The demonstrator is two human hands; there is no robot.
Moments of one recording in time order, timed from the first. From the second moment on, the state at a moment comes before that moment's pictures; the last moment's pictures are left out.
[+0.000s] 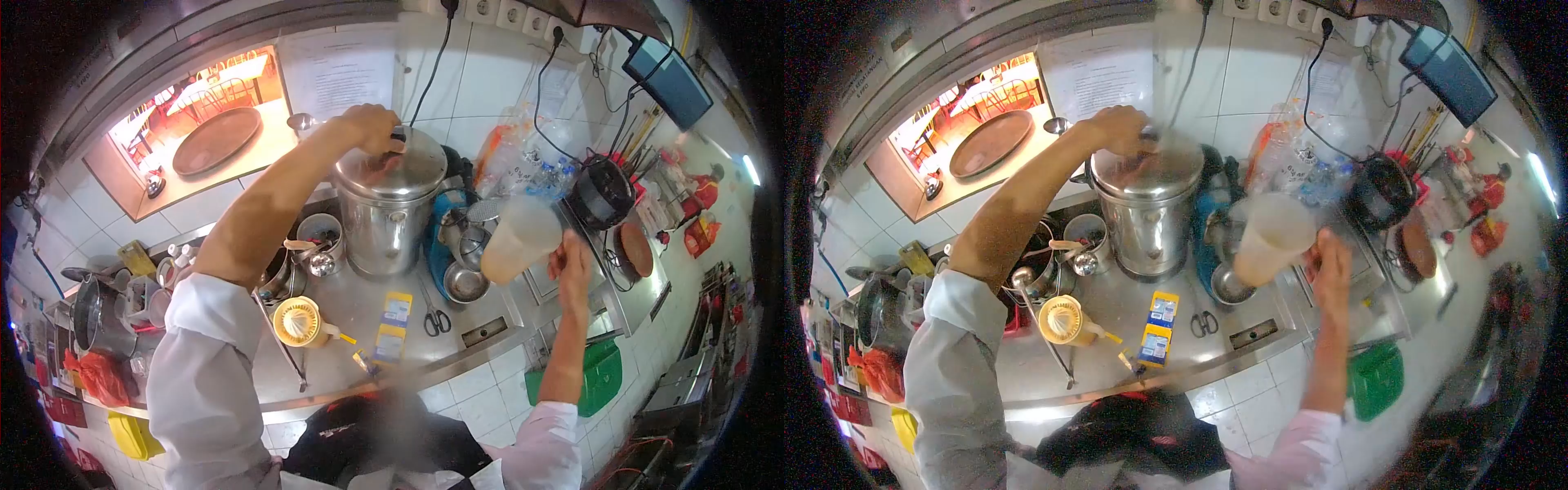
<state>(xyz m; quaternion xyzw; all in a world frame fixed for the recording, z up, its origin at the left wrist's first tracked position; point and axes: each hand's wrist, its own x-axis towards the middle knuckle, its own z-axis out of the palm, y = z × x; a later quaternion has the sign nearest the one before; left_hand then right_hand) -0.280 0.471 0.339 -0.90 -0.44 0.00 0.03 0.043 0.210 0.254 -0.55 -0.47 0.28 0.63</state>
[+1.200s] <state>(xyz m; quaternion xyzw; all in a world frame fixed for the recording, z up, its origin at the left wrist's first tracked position) -0.578 0.154 0.301 -0.64 -0.62 -0.42 -0.17 -0.368 0.111 -0.020 -0.29 -0.72 0.60 0.22</state>
